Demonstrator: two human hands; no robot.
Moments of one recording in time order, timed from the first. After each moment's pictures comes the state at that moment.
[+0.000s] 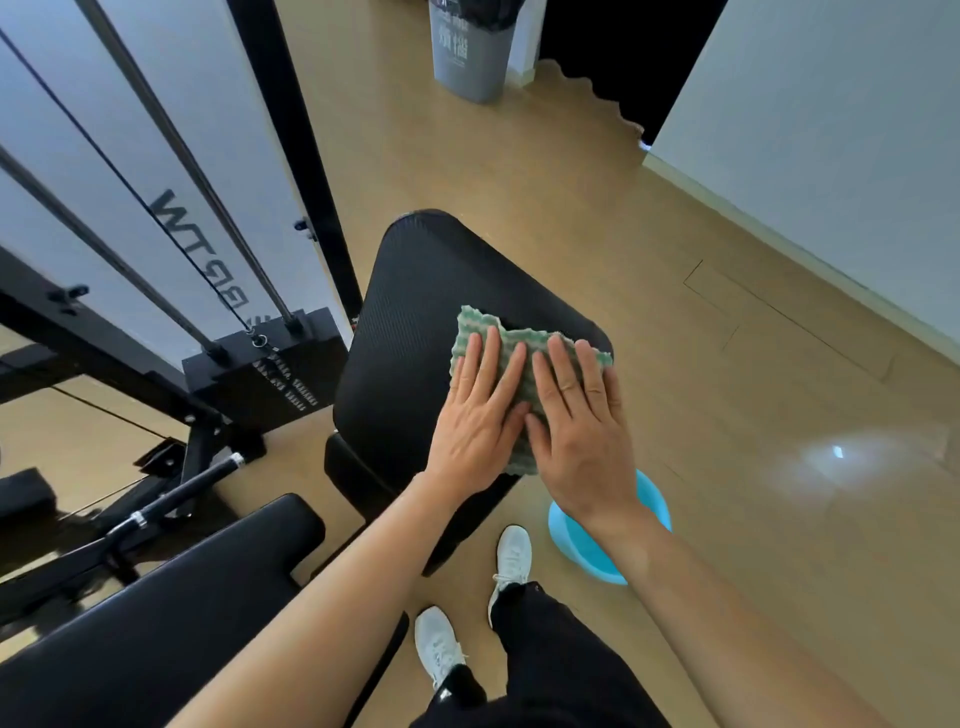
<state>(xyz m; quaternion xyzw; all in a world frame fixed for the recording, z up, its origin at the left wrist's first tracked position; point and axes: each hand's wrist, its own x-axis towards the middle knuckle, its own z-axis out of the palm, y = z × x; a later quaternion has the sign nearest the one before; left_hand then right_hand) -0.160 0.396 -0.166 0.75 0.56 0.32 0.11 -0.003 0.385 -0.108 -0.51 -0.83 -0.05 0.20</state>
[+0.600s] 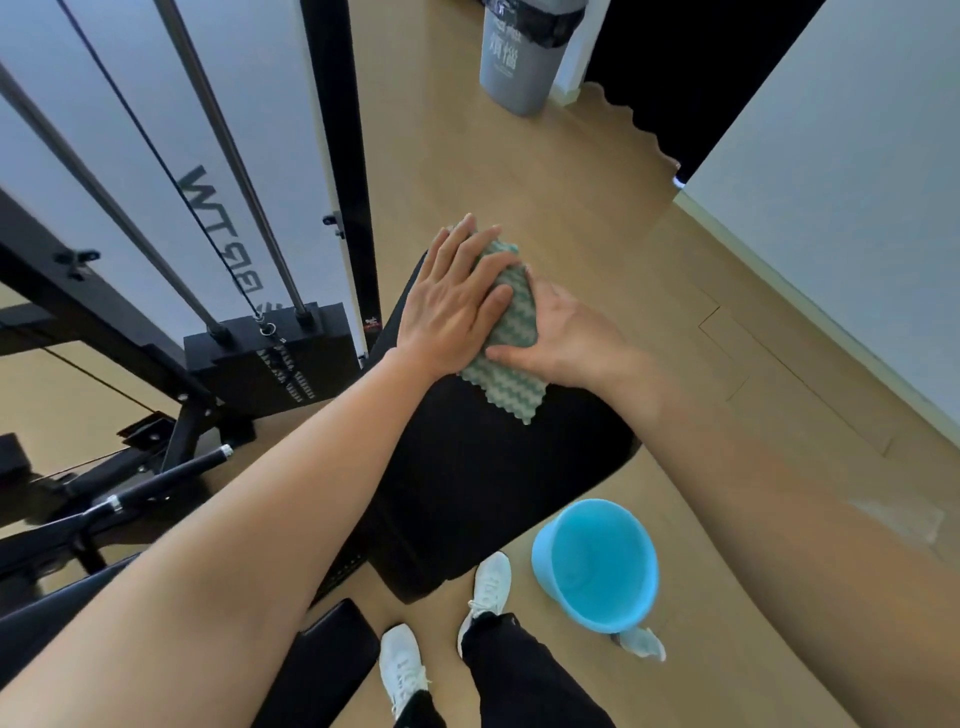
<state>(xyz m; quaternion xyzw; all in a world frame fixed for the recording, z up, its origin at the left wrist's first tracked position) -0.255 0.534 -0.109 0.74 0.59 0.32 0.01 -0.087 0.548 -0.029 -0.54 -0.82 0.18 -0.07</state>
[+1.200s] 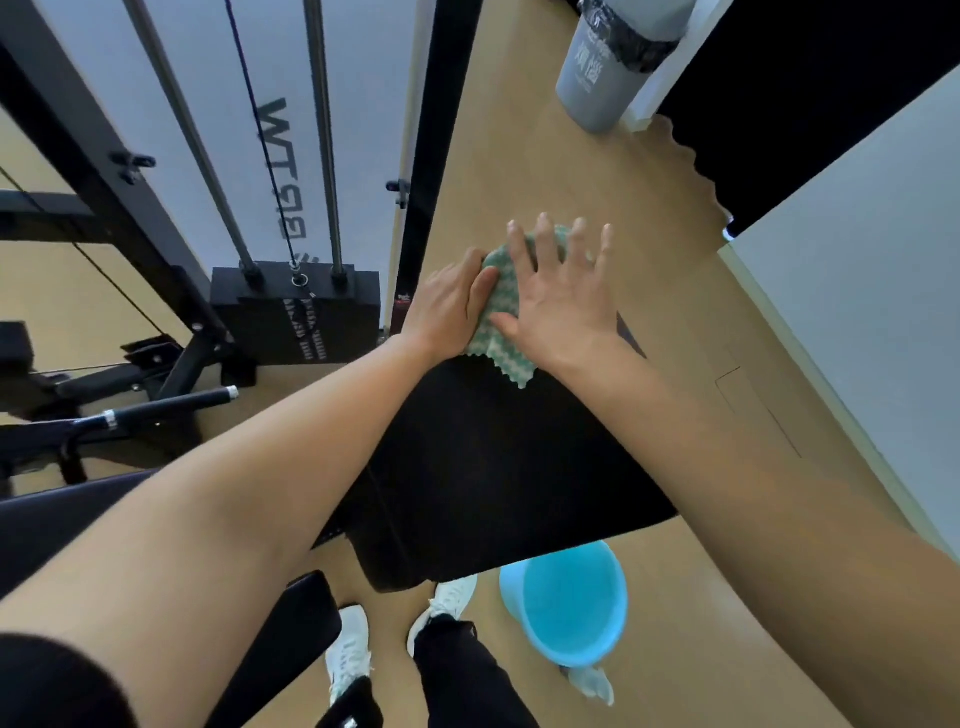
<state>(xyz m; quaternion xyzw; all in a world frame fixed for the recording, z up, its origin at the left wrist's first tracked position) -0.306 0.527 -0.162 0.58 0.67 0.43 0.18 -0.179 0.555 -0.046 -0.42 -0.87 -0.21 -0.16</state>
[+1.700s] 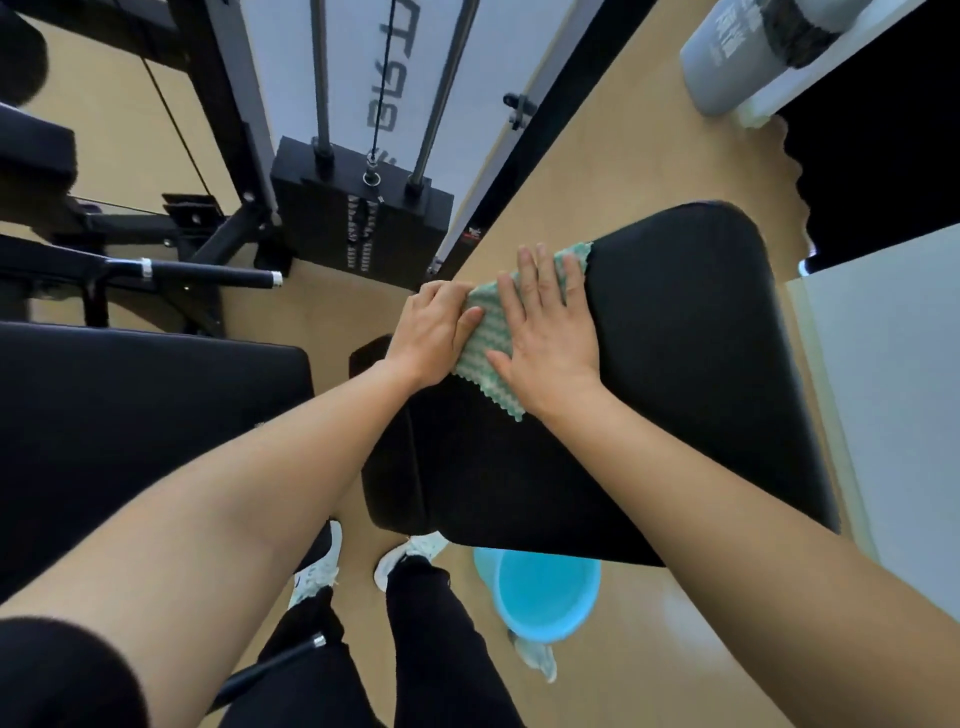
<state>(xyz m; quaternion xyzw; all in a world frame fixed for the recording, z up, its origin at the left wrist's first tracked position) -0.330 0.426 -0.312 0.45 0.76 0.41 0.23 -0.220 0.498 -0.167 -0.21 -0.88 -0.33 -0.28</state>
